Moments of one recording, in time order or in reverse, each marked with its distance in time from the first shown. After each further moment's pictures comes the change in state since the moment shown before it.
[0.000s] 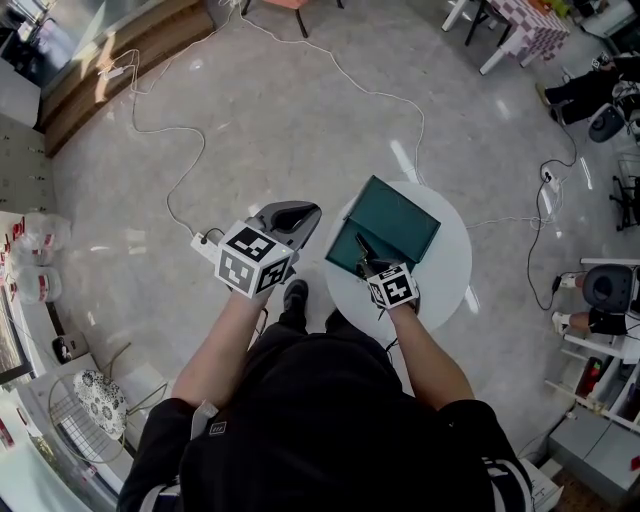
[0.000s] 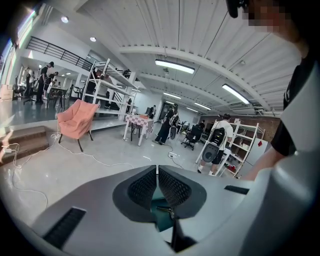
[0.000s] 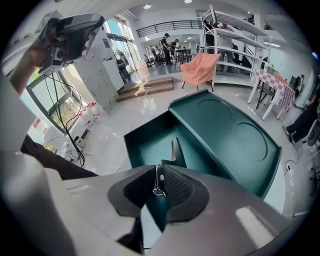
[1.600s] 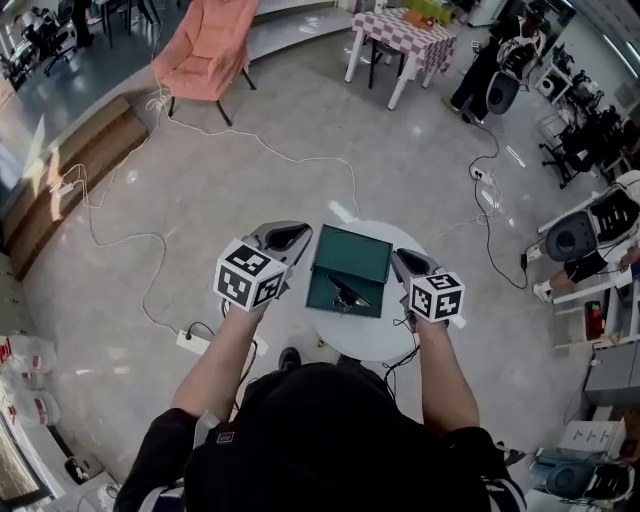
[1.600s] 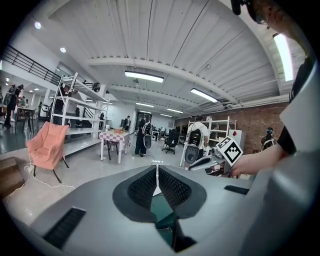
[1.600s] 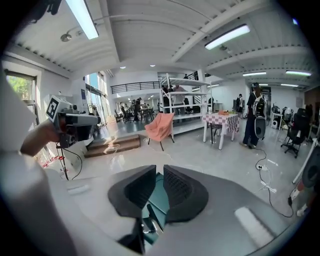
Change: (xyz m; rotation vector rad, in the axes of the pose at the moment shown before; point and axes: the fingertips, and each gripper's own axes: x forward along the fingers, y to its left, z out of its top) left arm 0.005 -0.041 0.083 0.250 -0.112 -0.236; right arm -0.248 -0.053 0.108 0.257 -0.653 -0.332
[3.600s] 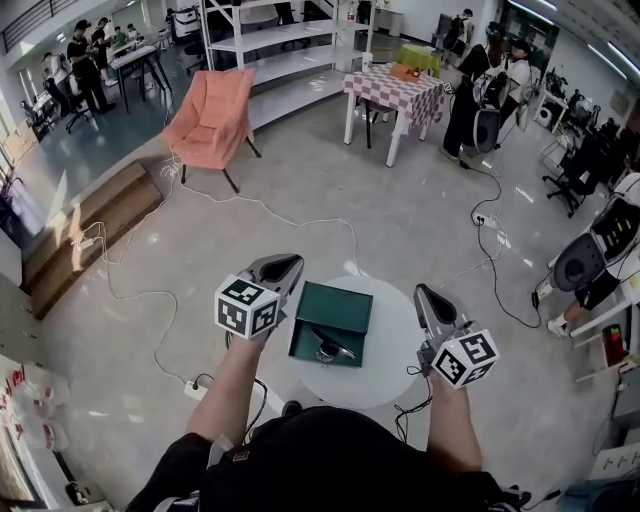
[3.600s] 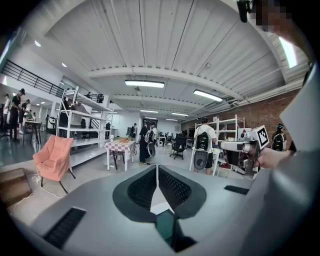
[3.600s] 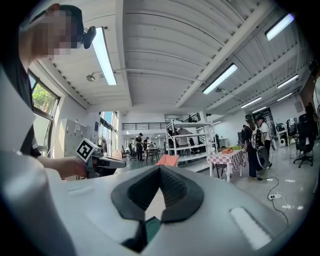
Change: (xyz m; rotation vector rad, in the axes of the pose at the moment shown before) left arm 0.051 -0.043 0.070 0.049 -0.072 0.108; right arm -0.165 -0.039 0.115 -0.040 -0.518 0.095
